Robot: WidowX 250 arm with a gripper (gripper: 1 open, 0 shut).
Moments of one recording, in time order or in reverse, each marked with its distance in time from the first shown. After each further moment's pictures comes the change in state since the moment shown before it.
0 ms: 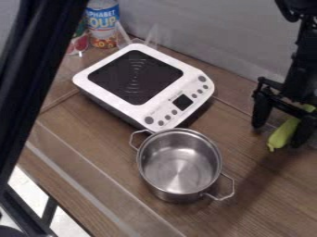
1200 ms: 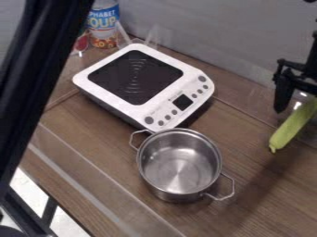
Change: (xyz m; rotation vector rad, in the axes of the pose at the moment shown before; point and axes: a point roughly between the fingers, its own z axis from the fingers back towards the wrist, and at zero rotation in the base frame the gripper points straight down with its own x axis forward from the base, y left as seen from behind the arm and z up) arm 0.019 -0.016 0.022 -0.051 -0.061 0.039
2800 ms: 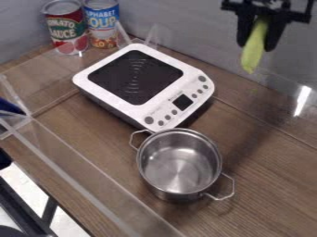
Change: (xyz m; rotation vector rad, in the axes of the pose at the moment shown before) arm -0.054 0.073 0.106 0.004 -0.047 0.379
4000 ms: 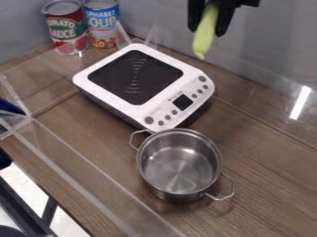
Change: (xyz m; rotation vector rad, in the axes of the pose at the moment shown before) arm -0.008 0.057 -0.002 0.032 -0.030 0.115
